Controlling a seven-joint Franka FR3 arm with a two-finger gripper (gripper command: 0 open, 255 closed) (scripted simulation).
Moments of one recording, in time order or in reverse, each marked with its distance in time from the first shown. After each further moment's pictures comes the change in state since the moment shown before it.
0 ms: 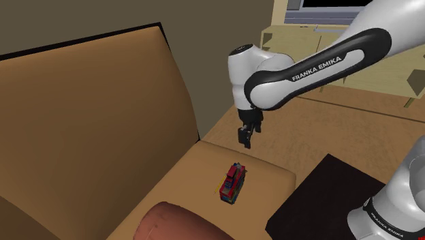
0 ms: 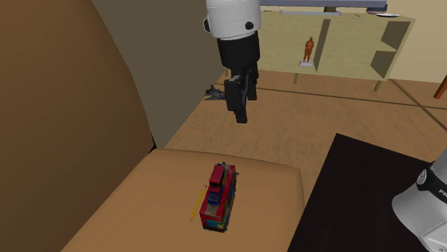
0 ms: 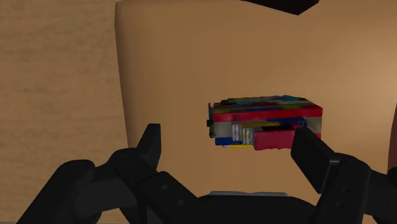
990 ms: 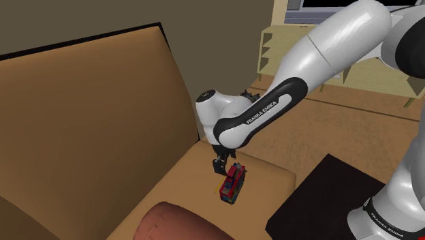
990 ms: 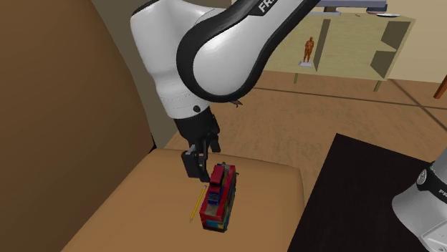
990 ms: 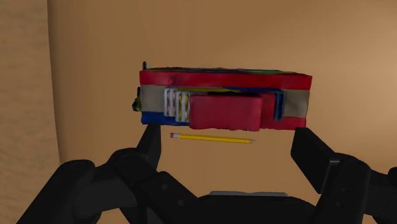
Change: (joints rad) arm 0.085 0.428 0.049 0.199 -0.106 0.158 0.106
